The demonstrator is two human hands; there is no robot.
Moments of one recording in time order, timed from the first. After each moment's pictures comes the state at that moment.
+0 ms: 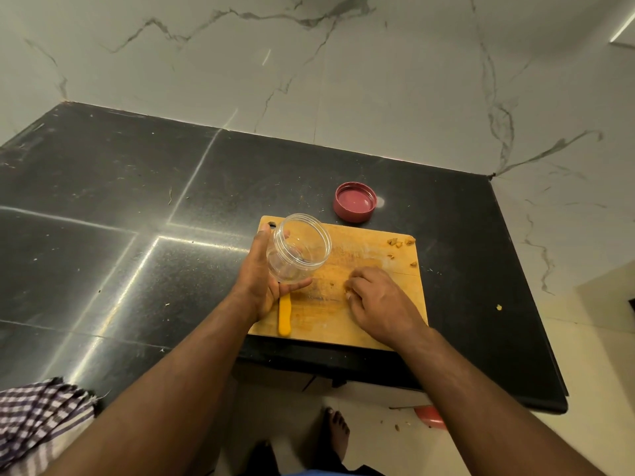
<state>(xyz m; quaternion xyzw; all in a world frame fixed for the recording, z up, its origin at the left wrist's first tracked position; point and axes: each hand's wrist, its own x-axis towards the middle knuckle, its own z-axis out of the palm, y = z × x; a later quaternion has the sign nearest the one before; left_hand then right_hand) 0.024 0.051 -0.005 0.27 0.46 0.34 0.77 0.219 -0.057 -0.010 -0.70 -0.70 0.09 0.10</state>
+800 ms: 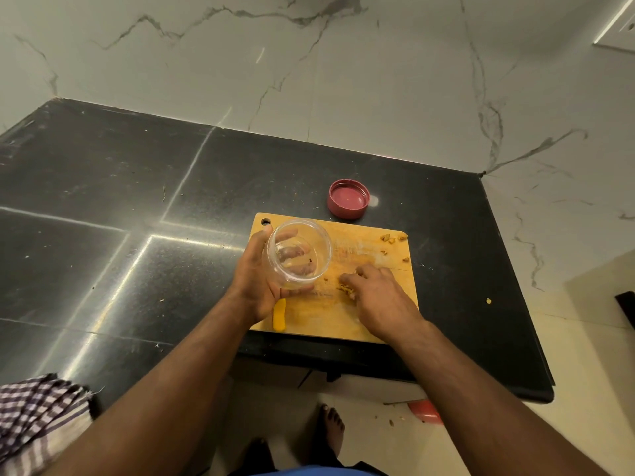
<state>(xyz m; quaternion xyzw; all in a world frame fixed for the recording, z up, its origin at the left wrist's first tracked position) 0.020 0.038 0.000 0.28 0.41 0.34 0.79 0.215 -0.060 0.009 -0.75 -0.65 0.14 -0.02</state>
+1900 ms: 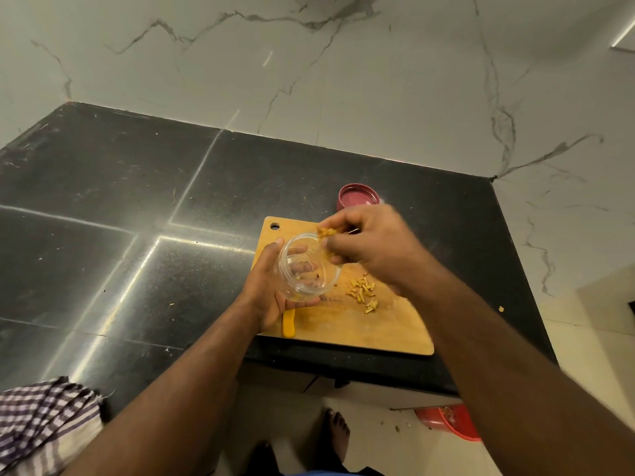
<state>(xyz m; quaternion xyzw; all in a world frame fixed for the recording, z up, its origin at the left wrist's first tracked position) 0.015 0.040 -0.013 0.28 0.43 0.29 0.81 0.173 -0.020 0.128 -0.67 -0.50 0.41 0.35</state>
